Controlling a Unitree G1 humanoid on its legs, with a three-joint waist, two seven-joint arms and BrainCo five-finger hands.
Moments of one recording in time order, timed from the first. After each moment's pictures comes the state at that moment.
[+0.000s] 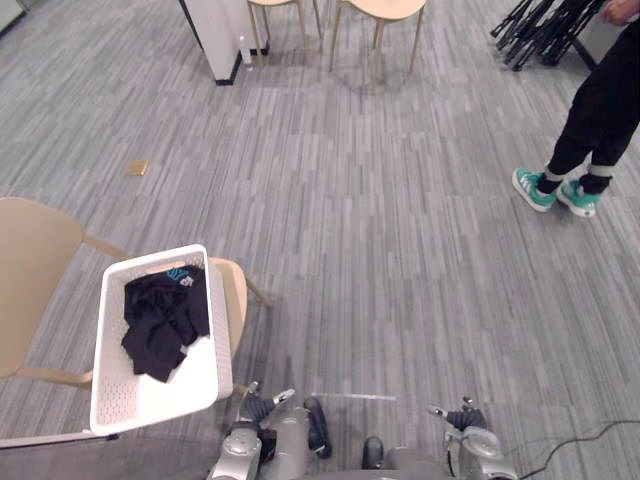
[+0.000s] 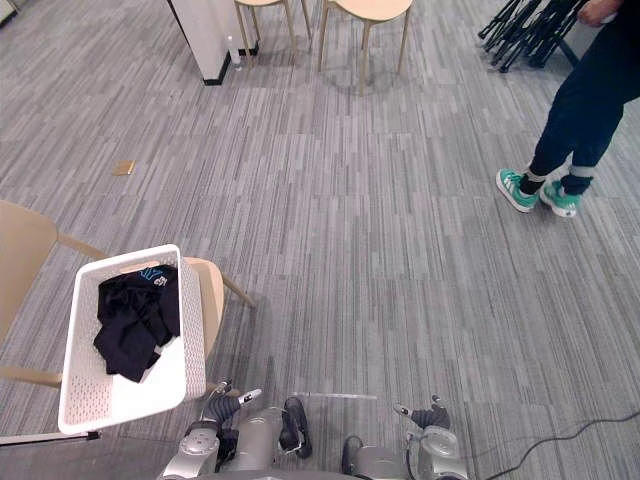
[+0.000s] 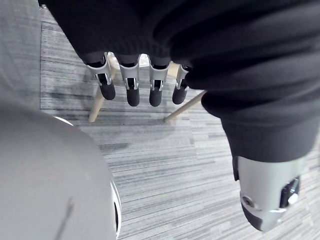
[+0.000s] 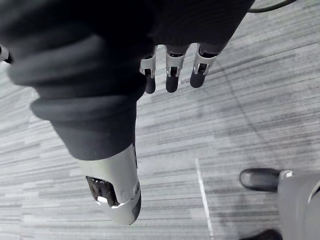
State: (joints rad) left arm 0.04 0.01 0.05 0.90 0.19 -0.04 0.16; right arm -0.03 -0.08 -0.22 1.03 0.03 -0.03 -0.21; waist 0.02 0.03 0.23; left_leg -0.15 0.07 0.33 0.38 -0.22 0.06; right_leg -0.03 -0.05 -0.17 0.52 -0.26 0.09
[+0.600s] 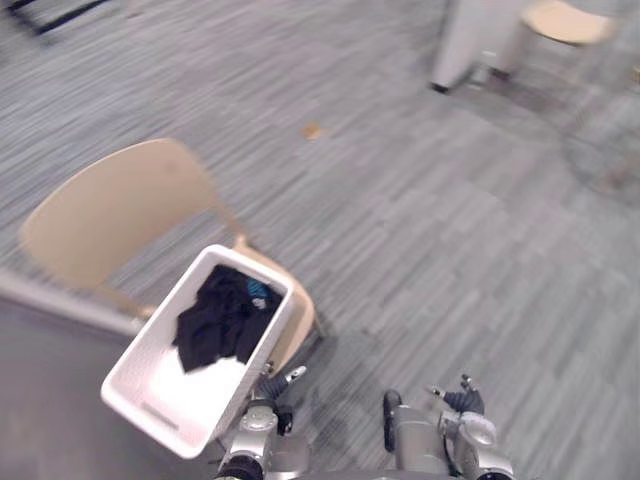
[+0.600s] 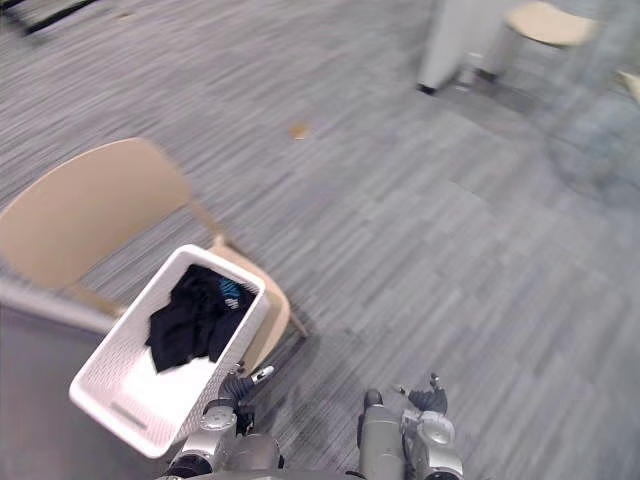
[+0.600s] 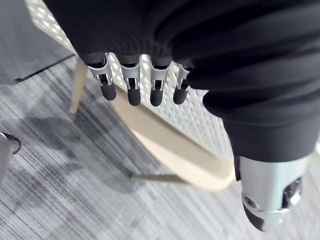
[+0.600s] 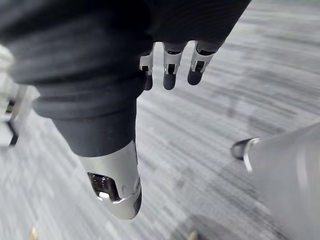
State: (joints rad) left arm -0.06 -0.07 0.11 0.89 0.14 -0.02 0.20; right arm 0.01 -0.03 -0.23 0.80 0.07 -0.04 -0.22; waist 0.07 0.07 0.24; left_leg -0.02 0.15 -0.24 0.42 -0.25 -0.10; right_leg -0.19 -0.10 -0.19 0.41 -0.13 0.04
